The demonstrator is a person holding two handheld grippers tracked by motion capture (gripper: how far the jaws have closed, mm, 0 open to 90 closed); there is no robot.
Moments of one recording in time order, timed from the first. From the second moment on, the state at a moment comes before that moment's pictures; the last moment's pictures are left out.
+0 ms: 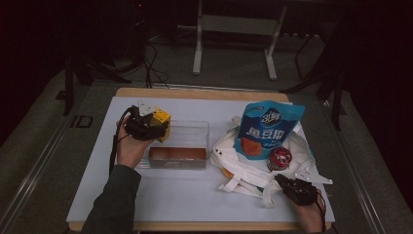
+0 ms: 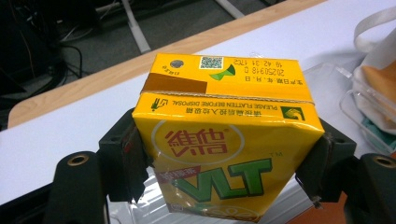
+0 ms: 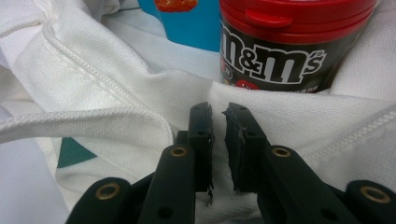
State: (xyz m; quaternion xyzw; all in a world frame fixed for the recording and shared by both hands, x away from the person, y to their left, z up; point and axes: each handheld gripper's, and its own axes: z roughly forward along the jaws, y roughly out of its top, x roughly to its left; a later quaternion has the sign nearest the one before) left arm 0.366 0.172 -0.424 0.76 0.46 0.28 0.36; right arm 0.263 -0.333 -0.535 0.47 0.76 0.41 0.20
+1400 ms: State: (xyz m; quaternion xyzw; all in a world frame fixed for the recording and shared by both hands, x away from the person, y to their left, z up) left arm 0.363 0.196 -0.467 0.77 0.49 0.26 0.32; right arm 0.263 -0.333 -0.535 0.47 0.76 0.41 0.20
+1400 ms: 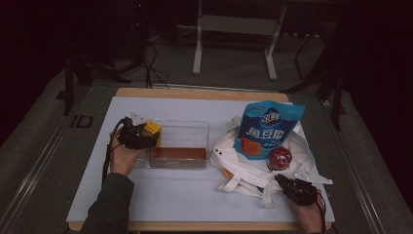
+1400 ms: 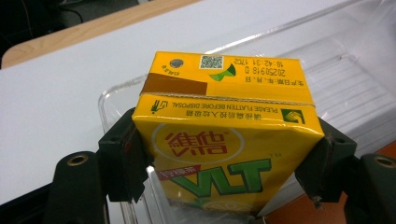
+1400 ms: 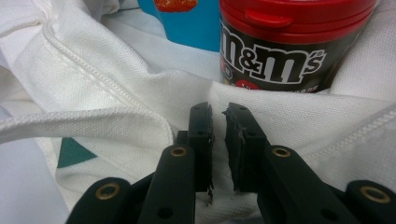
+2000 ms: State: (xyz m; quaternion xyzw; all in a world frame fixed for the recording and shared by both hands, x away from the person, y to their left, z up) left arm 0.350 0.203 -0.473 0.76 0.50 0.26 0.33; right arm 0.263 -0.333 -0.535 0.47 0.76 0.41 0.20
